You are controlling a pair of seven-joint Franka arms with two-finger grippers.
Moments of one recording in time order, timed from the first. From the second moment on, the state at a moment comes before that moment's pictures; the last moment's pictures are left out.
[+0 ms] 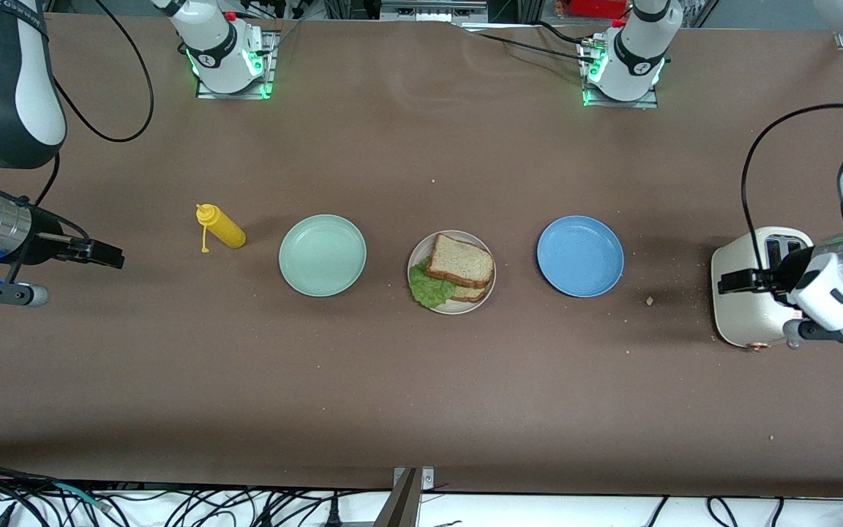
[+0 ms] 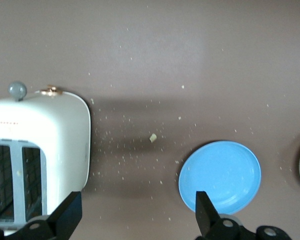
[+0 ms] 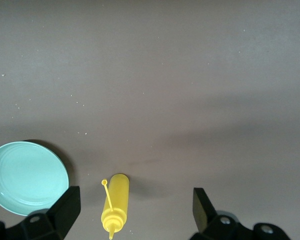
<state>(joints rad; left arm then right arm) -0.10 0.42 0.21 -1.38 -0.14 1.65 0.10 -0.11 0.32 0.14 -1.47 -0.06 1.71 0.17</state>
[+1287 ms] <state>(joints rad) -0.09 -0.03 0.06 -1.76 -0.07 1.76 0.02 -0.10 0.32 0.14 -1.47 -0.06 1.74 0.14</state>
